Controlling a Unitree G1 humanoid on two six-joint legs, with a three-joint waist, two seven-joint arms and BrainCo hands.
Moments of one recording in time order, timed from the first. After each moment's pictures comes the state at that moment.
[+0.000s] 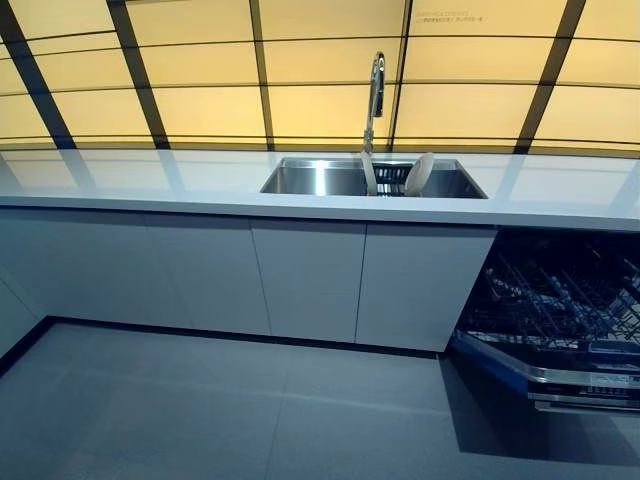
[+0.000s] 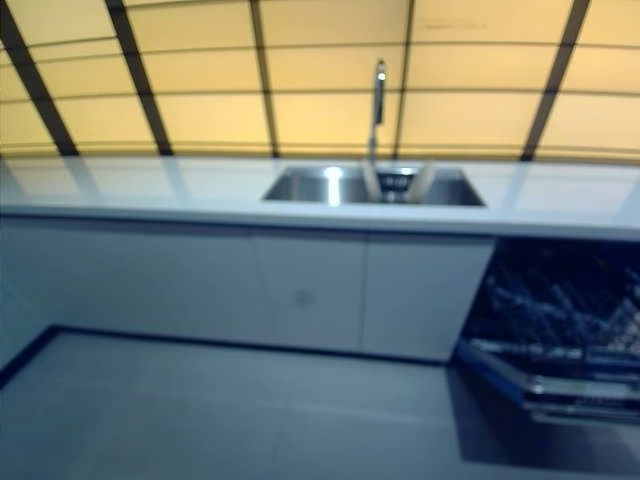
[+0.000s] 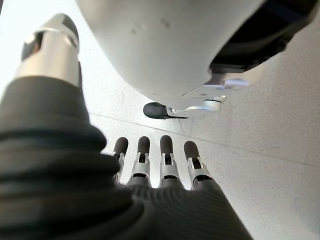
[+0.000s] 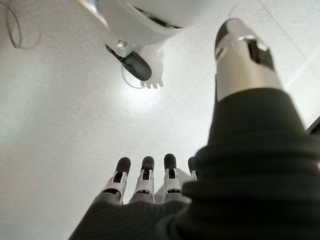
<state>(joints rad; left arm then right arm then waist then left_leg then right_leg) 0.03 0.24 -0.21 1.21 -0.33 0.25 -0.08 -0.02 -0.29 0.37 1.18 -0.11 0.14 -0.10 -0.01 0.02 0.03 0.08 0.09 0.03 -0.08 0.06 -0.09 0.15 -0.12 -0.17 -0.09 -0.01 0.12</state>
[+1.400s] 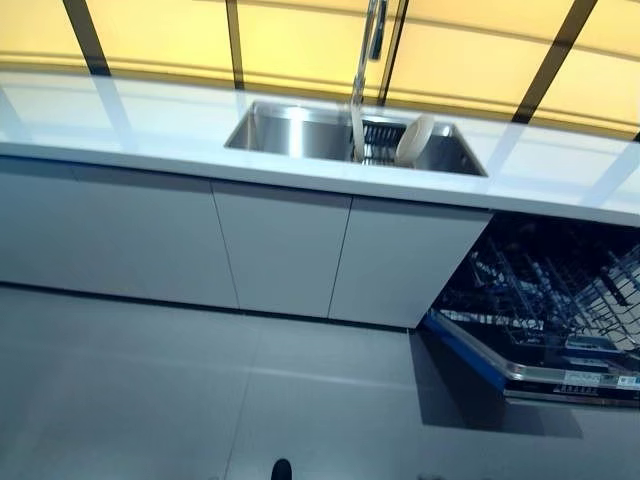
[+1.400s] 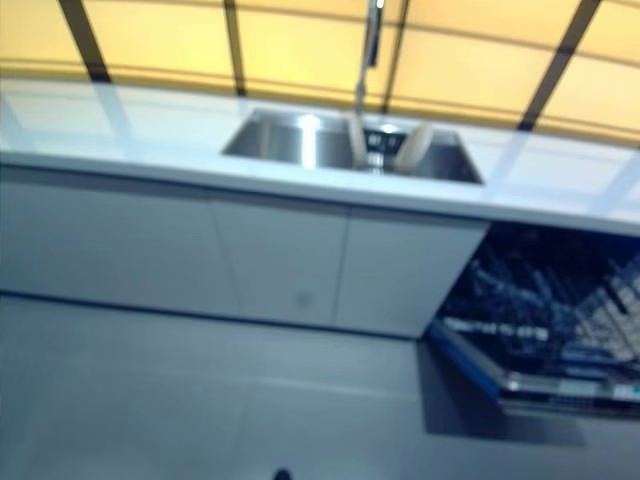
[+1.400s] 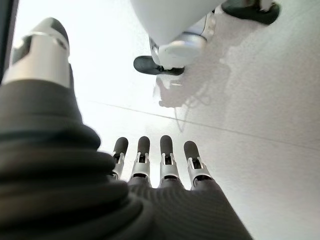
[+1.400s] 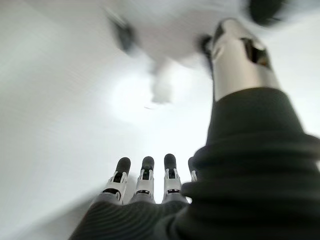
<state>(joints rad) -0.13 0.37 -0.17 1.24 -0.36 0.23 -0.07 -0.19 -0.31 0.53 1.02 -0.28 -0.02 0.06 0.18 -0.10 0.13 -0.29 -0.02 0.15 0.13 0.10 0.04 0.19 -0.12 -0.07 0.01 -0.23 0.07</state>
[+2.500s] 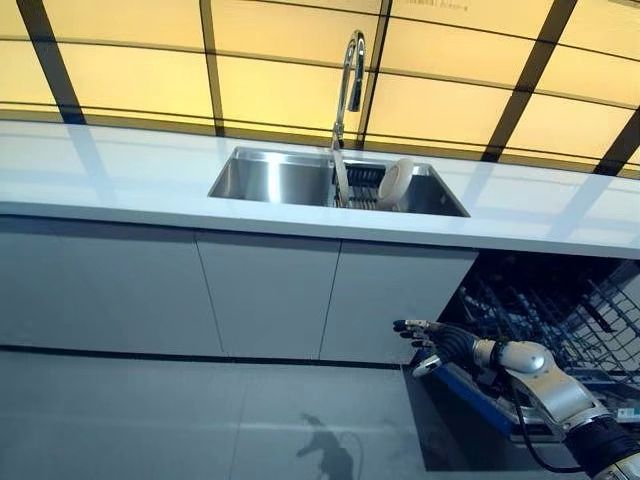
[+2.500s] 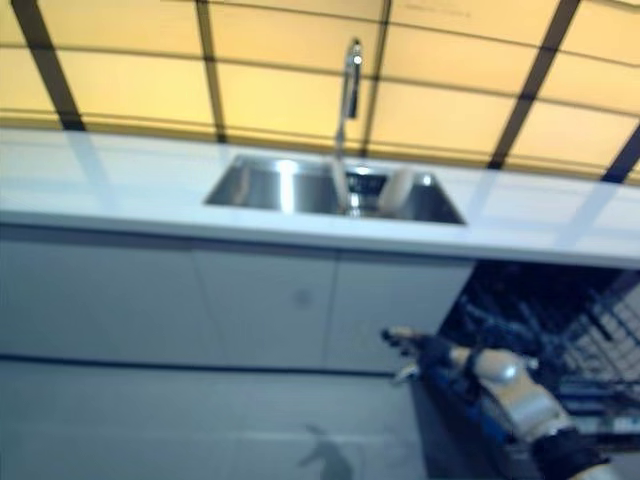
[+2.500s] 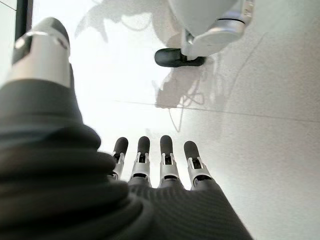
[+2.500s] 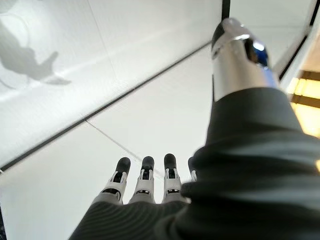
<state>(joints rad) -0.02 0.39 -0.08 1.28 -0.23 0.20 -0.11 -0.25 -0.79 0.27 0.19 0.25 0.12 0.57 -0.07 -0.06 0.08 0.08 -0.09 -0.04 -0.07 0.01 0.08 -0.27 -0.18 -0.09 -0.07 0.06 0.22</state>
